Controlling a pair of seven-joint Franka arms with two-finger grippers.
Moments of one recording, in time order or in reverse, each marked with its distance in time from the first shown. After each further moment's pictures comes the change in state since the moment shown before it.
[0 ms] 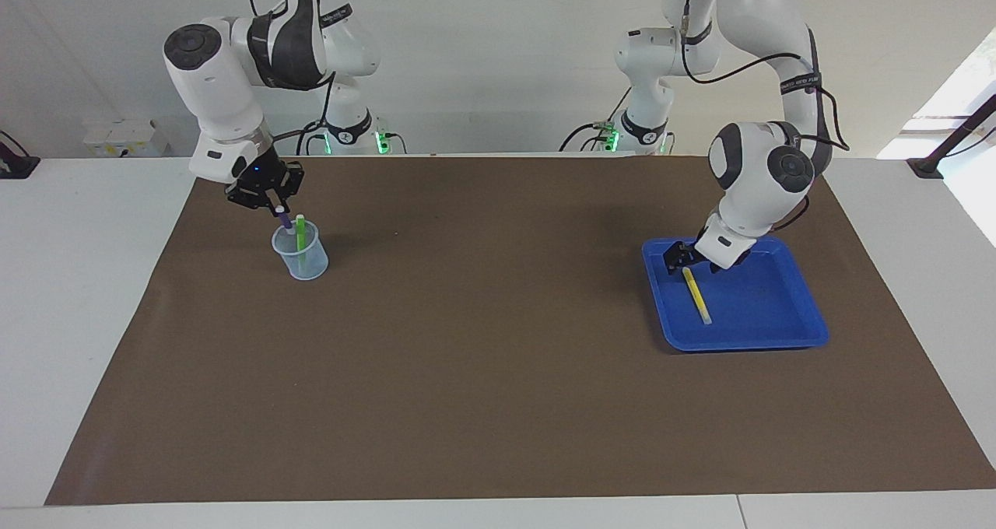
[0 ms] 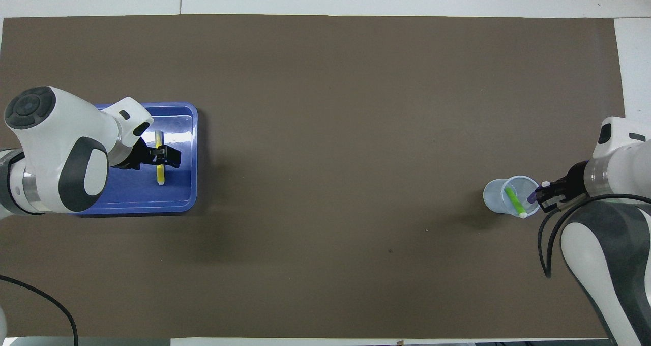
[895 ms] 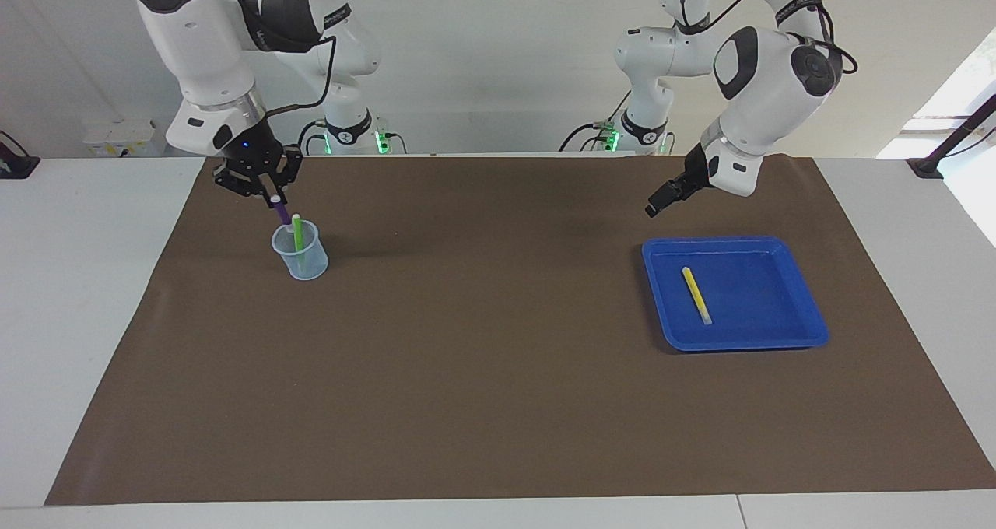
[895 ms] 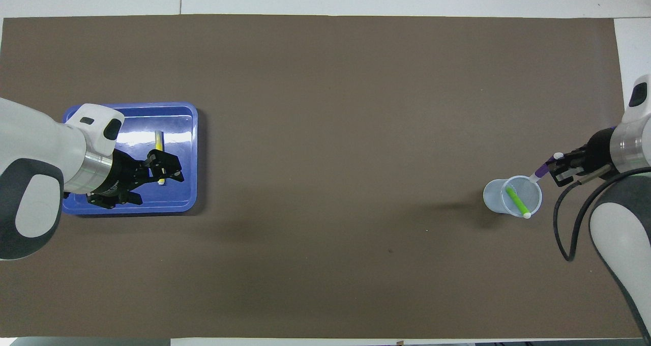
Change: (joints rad) left arm -0.061 -0.257 0.000 0.010 -0.124 -0.299 -0.394; right arm 0.018 0.055 -0.002 0.214 0.002 -0.109 0.016
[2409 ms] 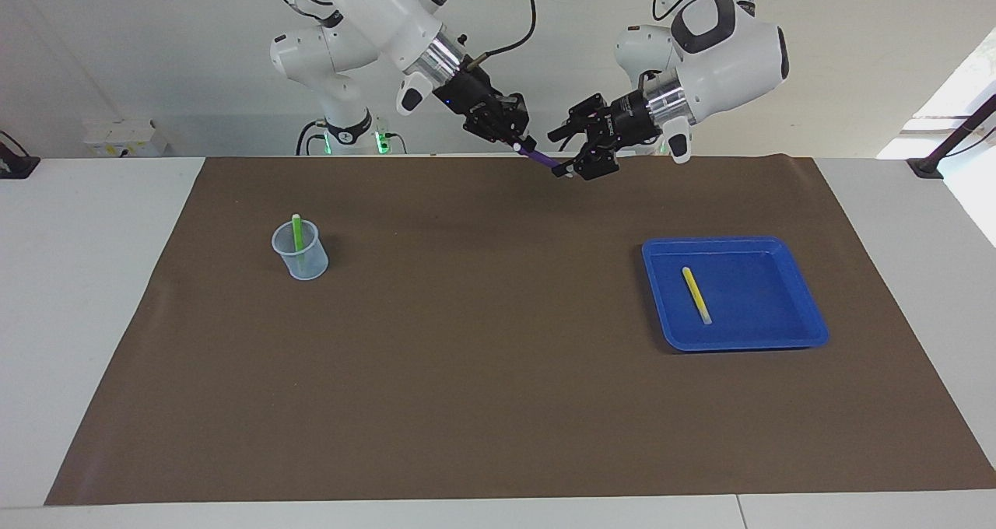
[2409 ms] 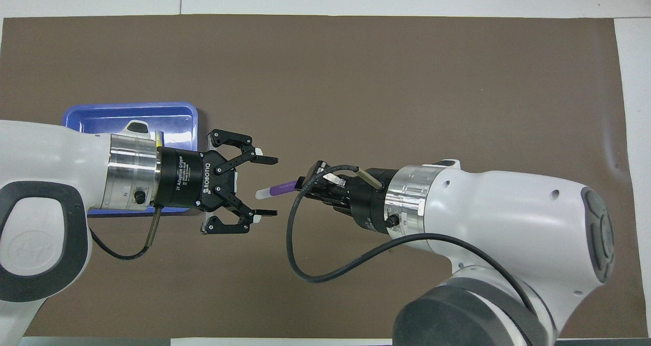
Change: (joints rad) left arm -0.166 -0.091 -0.023 0.020 -0.811 0.079 -1.138; right arm 0.561 0.012 0.021 -0.014 0.740 0.447 1.196
